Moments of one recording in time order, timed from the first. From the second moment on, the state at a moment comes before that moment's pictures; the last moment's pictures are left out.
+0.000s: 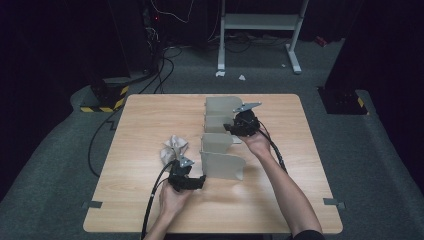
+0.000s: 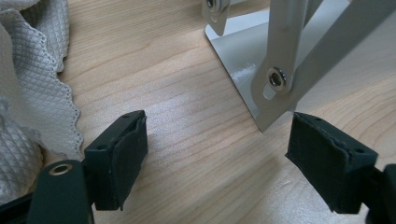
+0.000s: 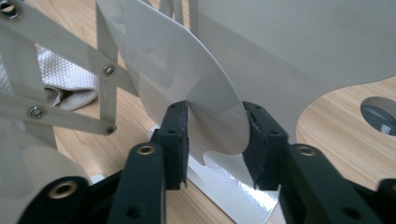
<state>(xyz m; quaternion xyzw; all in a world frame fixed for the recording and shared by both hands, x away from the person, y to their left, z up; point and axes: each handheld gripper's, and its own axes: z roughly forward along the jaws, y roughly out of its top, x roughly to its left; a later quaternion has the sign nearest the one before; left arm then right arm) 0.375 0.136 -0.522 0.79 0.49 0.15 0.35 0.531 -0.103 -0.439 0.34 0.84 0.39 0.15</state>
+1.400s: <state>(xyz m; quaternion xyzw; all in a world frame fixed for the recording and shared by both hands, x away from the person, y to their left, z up) 0.393 0.136 -0.511 0.75 0.53 0.12 0.38 0.522 -0.113 -0.438 0.38 0.83 0.37 0.17</state>
